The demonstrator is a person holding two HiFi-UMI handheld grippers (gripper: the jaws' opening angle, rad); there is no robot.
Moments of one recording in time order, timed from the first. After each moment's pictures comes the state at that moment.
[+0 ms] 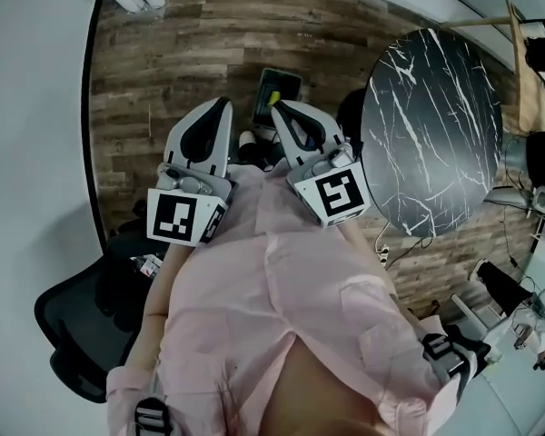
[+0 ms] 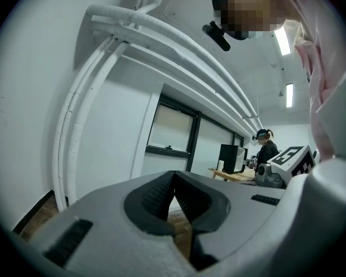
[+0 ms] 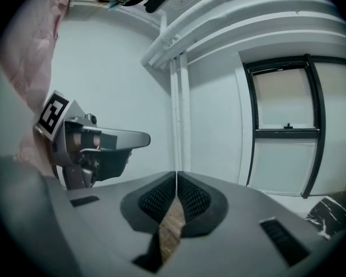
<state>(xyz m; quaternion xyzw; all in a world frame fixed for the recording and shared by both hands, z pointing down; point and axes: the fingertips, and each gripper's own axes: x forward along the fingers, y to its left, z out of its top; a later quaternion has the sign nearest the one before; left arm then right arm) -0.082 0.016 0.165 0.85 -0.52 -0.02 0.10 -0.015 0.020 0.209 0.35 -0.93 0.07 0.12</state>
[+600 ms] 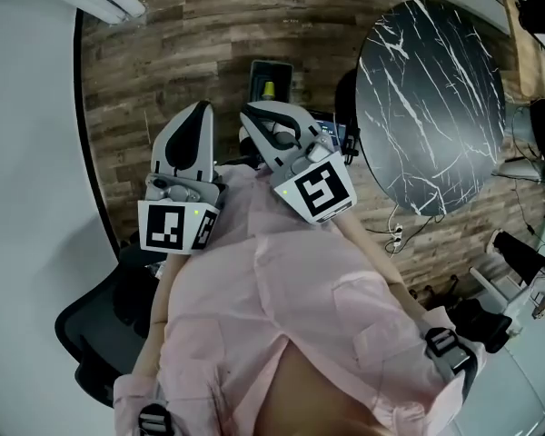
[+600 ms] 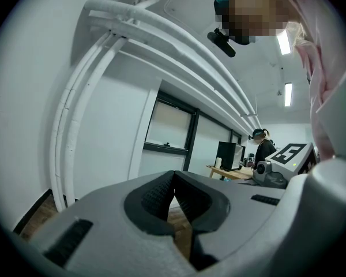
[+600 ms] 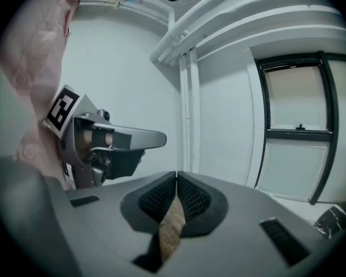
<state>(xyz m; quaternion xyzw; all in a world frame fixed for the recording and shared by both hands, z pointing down) -0.070 0.008 0.176 0.85 -0.51 0.01 0.11 -0.027 0.024 0.214 0.30 -0.94 0.06 0.15</state>
